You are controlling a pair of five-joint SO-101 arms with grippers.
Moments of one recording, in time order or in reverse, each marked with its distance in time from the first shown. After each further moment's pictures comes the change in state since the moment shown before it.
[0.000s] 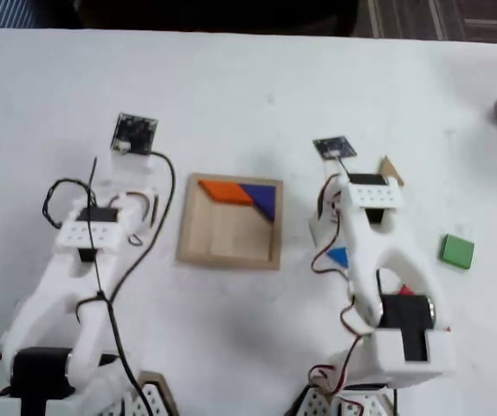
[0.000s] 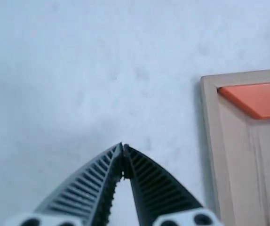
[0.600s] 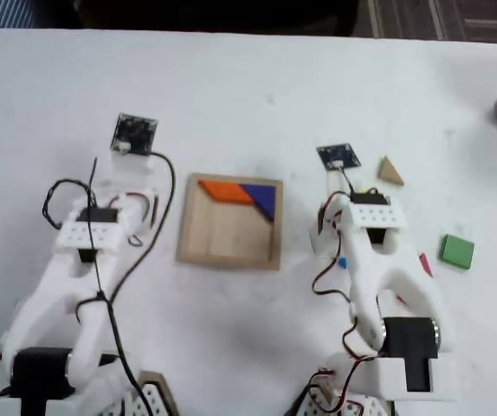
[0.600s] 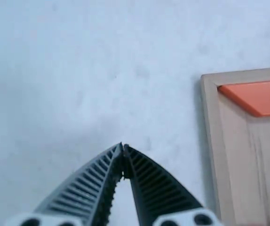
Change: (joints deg) left arm 0.0 0.0 0.6 -0.1 0.0; right arm -0.2 -5.0 8.7 -7.4 -3.3
